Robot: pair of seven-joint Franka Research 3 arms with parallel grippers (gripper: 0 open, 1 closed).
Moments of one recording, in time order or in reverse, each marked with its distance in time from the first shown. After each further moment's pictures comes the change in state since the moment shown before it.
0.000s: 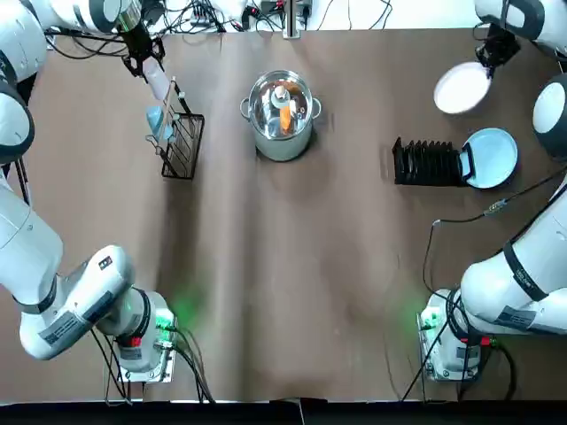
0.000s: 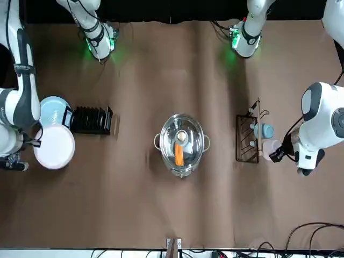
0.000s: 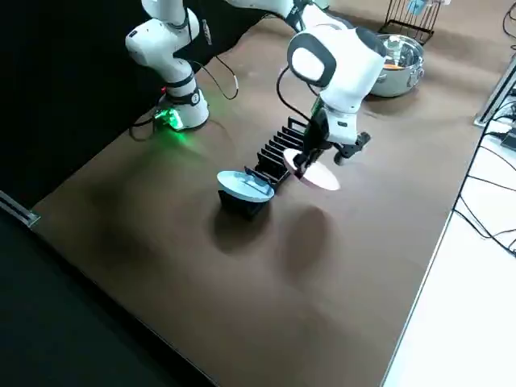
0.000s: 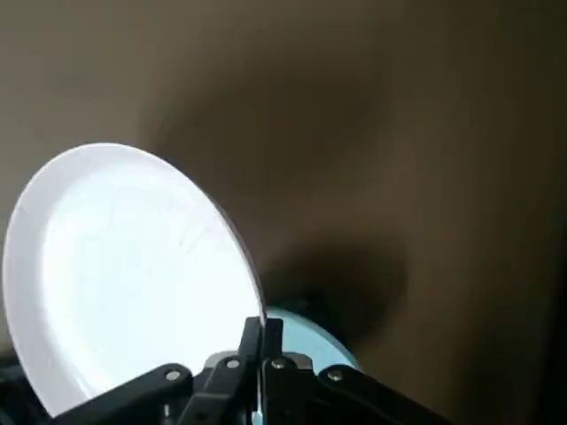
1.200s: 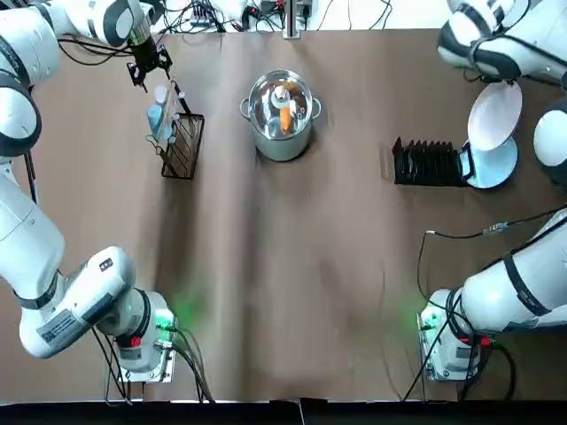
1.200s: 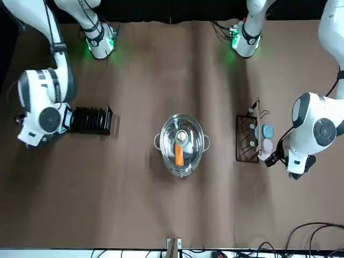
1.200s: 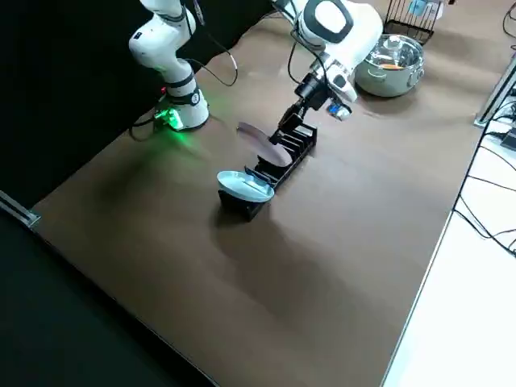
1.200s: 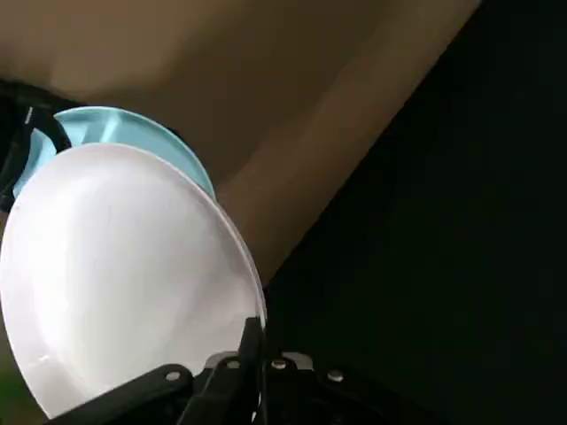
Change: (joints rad) left arm -0.043 0.079 0.024 0.002 0.141 0.030 -0.027; right arm 0.238 -0.187 0.010 -0.302 -0.531 -0.237 -0.172
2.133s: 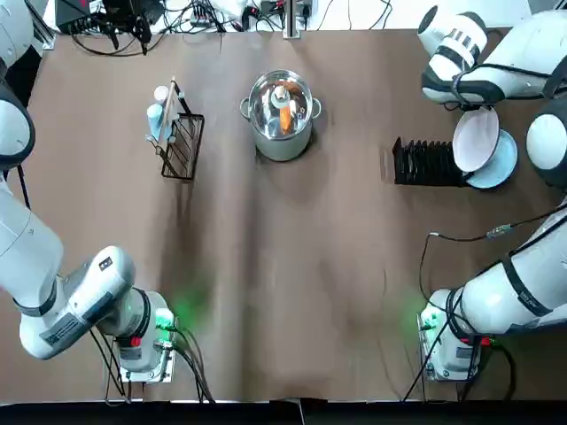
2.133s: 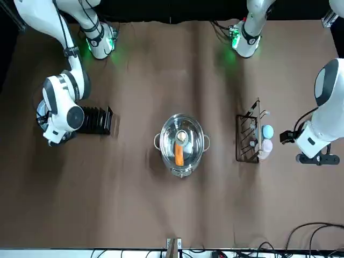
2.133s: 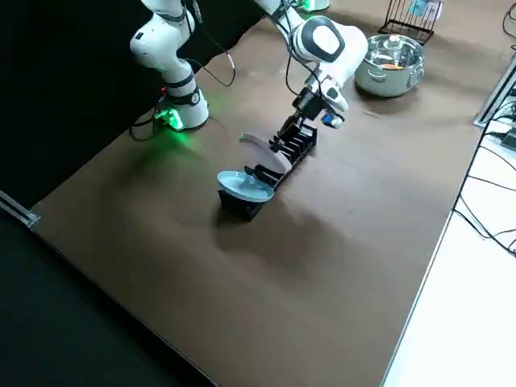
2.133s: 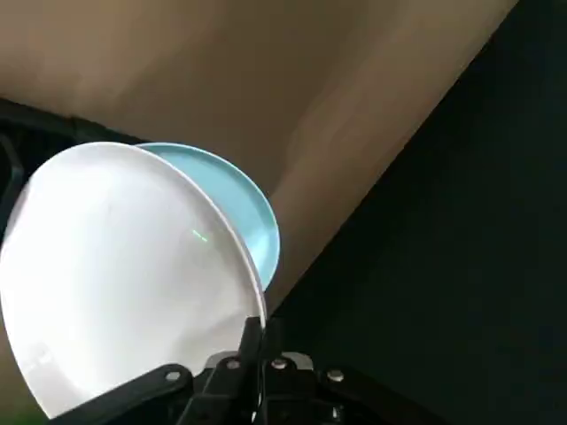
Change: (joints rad) left arm 0.020 -0.140 -0.092 0.182 0.002 -0.358 0.663; right arm 0.051 0.021 0.001 -0.146 -0.030 0.108 0.166
